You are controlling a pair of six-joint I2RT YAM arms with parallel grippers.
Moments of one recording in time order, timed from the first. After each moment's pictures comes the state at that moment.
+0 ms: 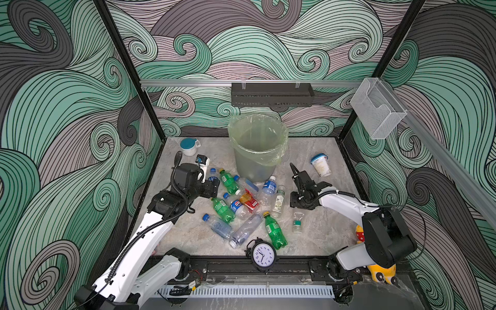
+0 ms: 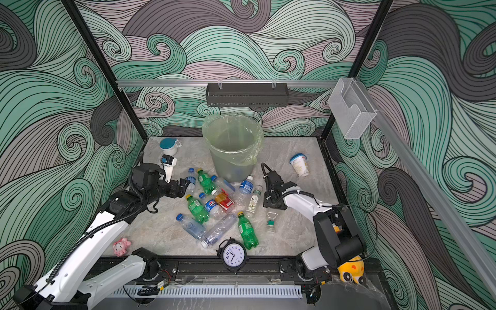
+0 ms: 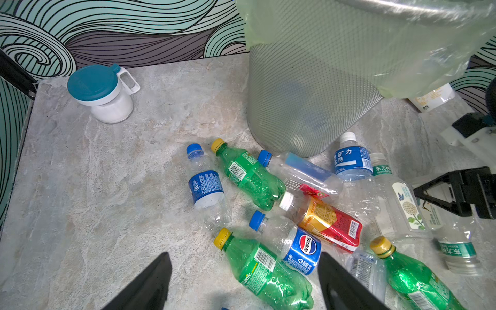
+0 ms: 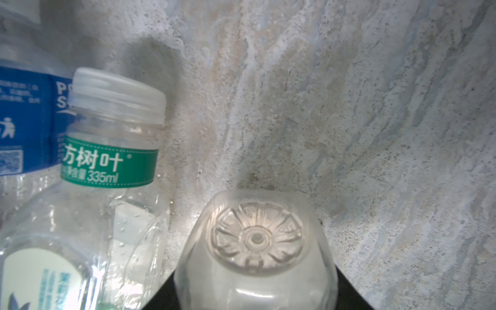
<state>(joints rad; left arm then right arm) -0.37 0.93 0.97 -0.70 -0.05 -0.12 0.43 1.48 0.82 -0.62 0.09 0.49</state>
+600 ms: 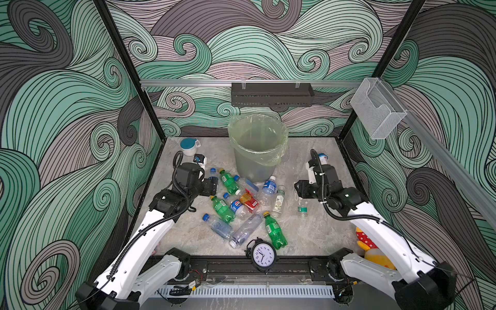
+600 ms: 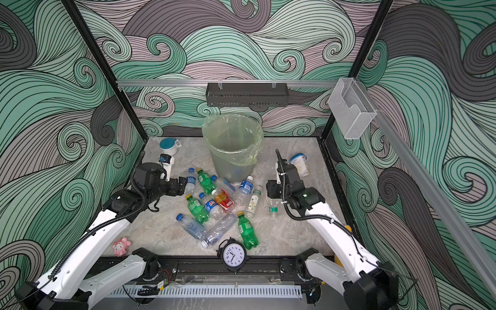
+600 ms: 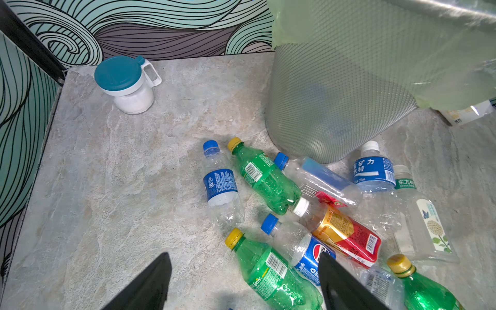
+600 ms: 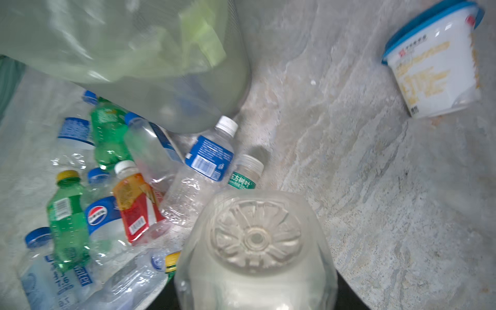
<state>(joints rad) -0.37 0.95 0.97 -0.69 -0.14 -0.18 0.43 1.02 0.92 -0.67 0.04 0.30</state>
